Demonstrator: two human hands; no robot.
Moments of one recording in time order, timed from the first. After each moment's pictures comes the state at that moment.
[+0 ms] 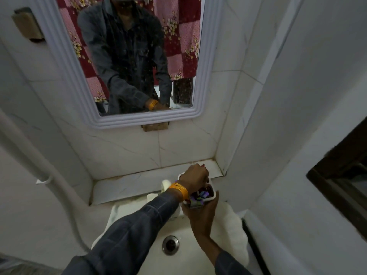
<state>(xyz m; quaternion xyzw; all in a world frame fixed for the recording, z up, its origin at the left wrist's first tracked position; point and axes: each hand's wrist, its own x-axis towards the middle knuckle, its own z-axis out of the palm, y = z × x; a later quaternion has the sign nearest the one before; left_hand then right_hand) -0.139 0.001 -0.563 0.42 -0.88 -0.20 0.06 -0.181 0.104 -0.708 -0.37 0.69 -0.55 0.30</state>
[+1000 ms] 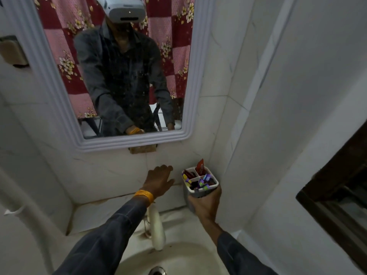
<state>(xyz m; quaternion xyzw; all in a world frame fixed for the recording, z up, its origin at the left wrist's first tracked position) -0.081 -0.081 -0.574 0.53 -0.84 -0.11 0.08 -0.251 0.016 -0.642 -0.31 0.69 -0.60 0.26</state>
